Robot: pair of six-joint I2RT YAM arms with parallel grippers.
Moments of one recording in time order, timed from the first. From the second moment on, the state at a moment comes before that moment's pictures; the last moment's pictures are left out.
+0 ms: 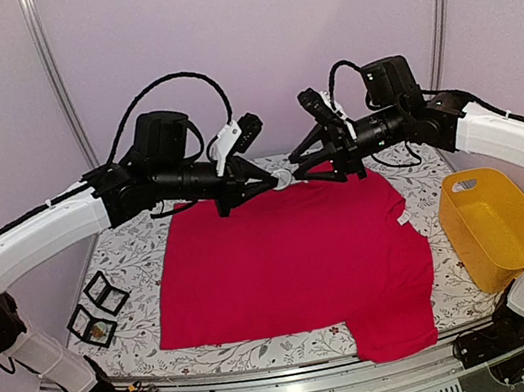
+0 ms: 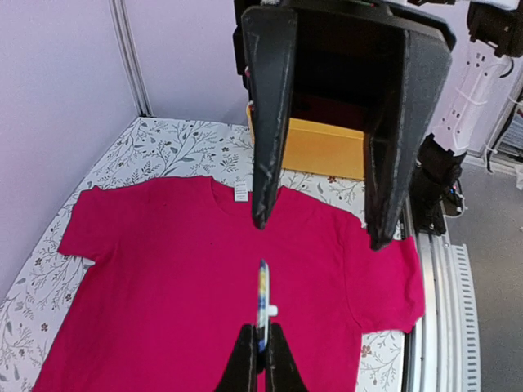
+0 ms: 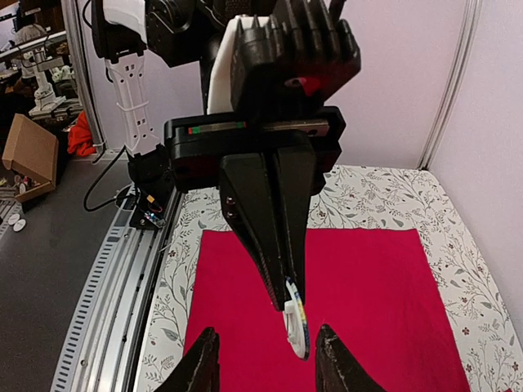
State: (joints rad) left arm -0.83 1.54 1.38 -0.27 0.46 0.21; right arm 0.66 1.49 1.41 -0.35 -0.84 -0.39
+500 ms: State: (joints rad) left arm -0.83 1.54 1.39 -0.28 0.50 0.23; right arm 0.66 1.57 1.41 -0.30 -0.87 -0.33
